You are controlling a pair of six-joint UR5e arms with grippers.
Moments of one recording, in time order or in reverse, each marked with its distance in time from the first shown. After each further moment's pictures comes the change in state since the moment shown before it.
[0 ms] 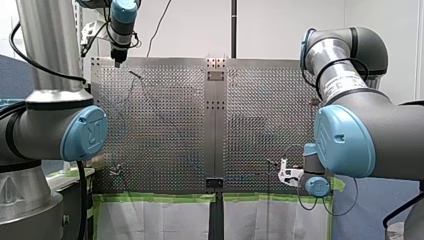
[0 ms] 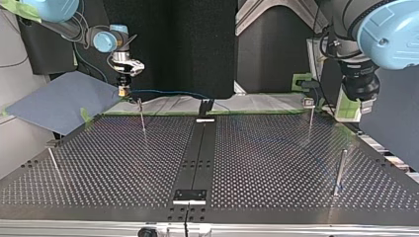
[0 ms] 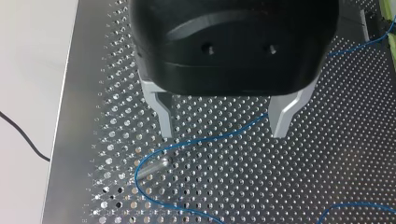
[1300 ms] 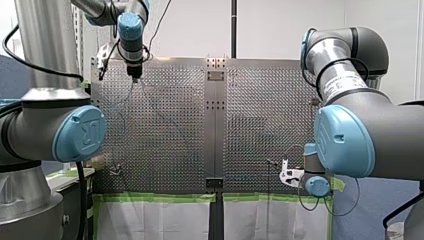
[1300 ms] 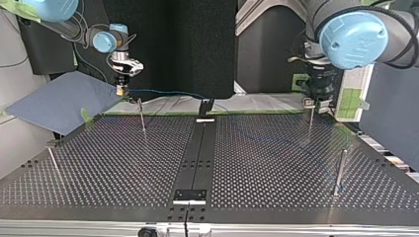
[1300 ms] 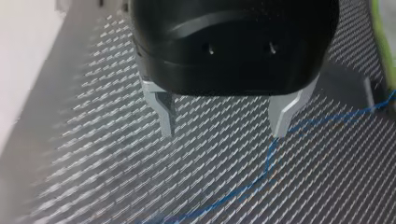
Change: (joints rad) left arm -0.084 -0.054 -0.115 0.149 0.141 -0.121; right arm -0.004 -0.001 0.000 0.025 0.047 -0.029
